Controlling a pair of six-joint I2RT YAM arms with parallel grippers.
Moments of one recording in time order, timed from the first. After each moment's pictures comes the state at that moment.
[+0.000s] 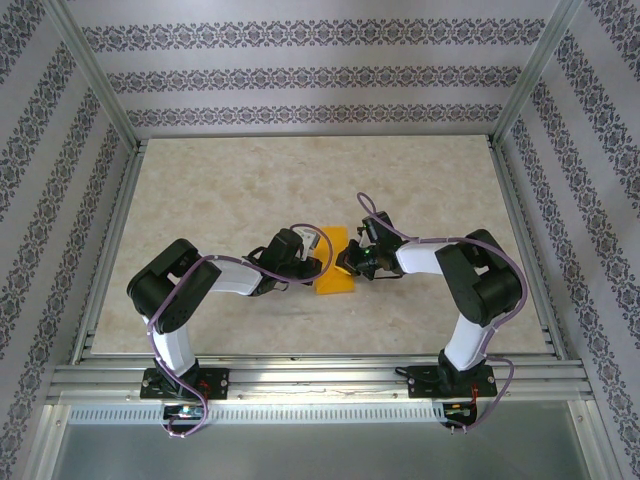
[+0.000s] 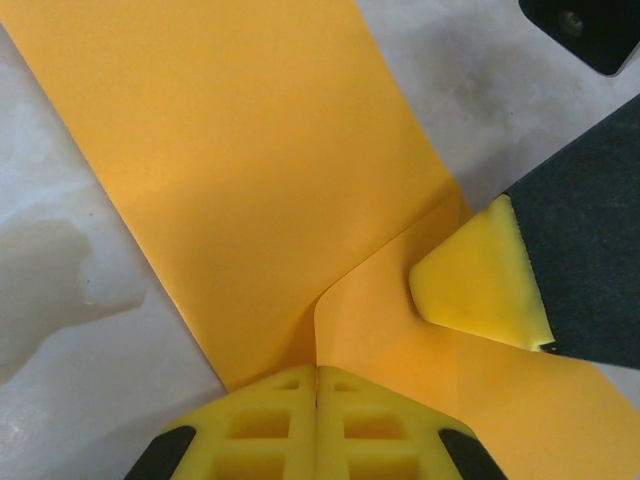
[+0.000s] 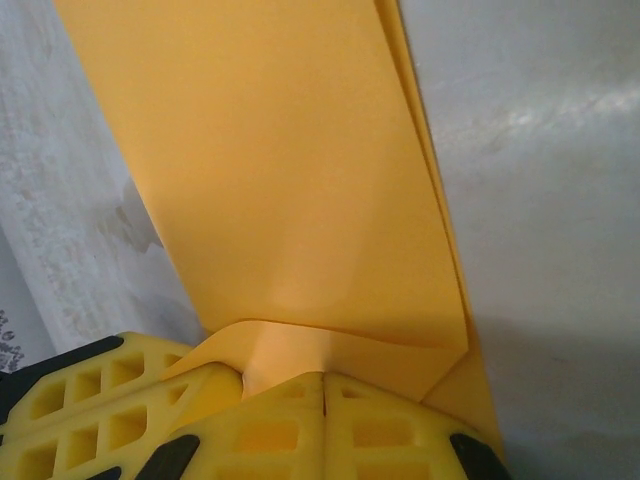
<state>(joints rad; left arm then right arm) -0.66 1.81 0.74 0.32 0.21 -0.42 0.46 1.78 0.77 0.04 -0.53 0.96</state>
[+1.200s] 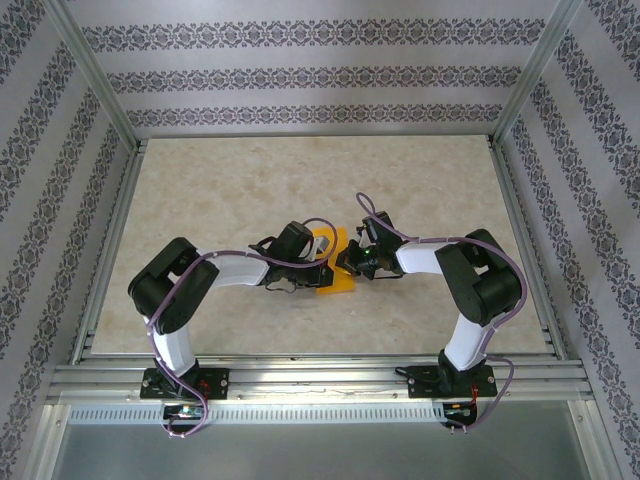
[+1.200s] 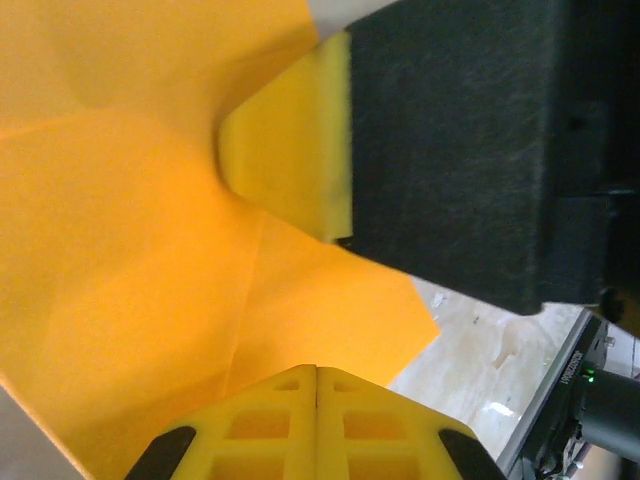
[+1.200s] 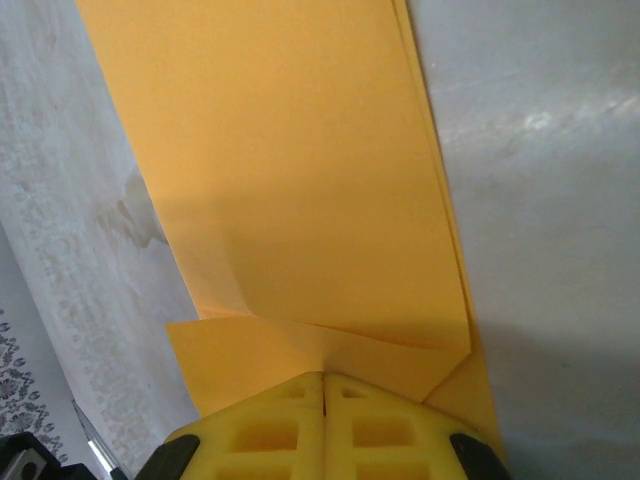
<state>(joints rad) -0.68 1.81 0.89 0.02 0.52 -0.70 0.45 1.78 0.77 0.04 -0.54 0.94</state>
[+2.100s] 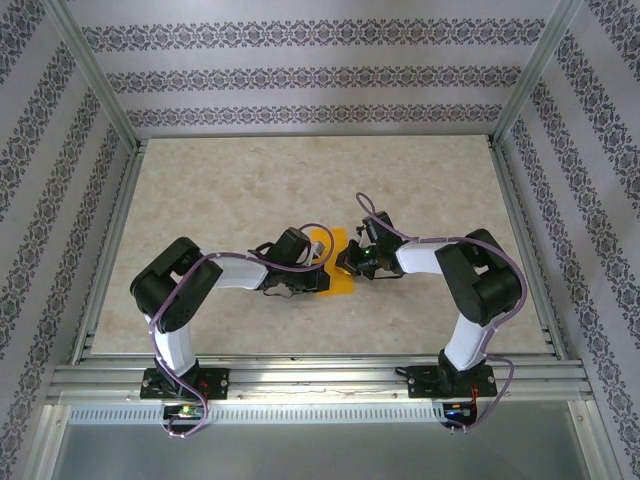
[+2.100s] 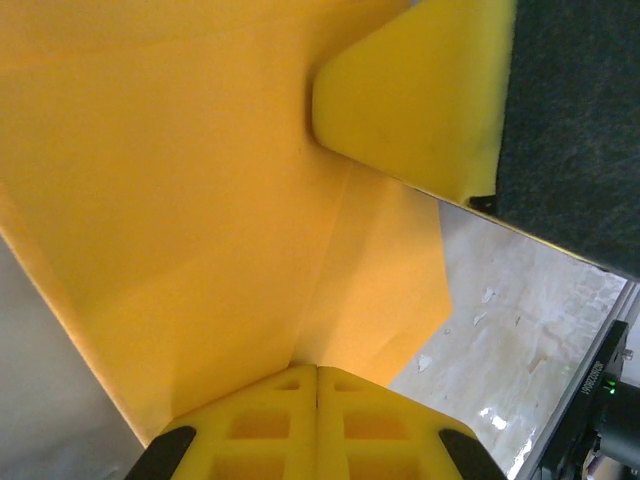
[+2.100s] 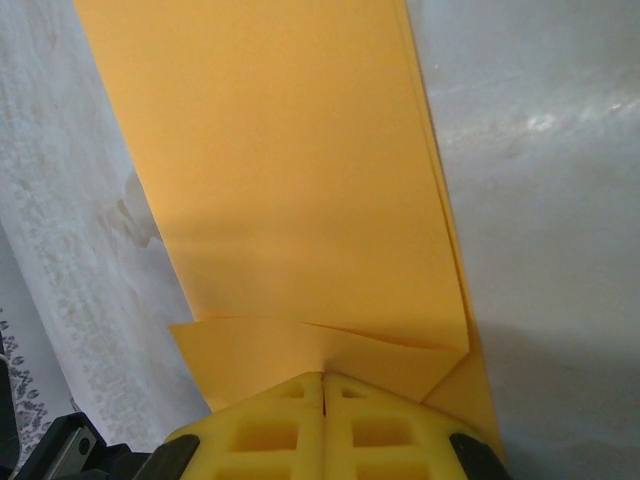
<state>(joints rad) -0.68 1.82 0.82 0.09 0.51 -0.75 0.45 1.78 0.77 0.04 -0.54 0.94</state>
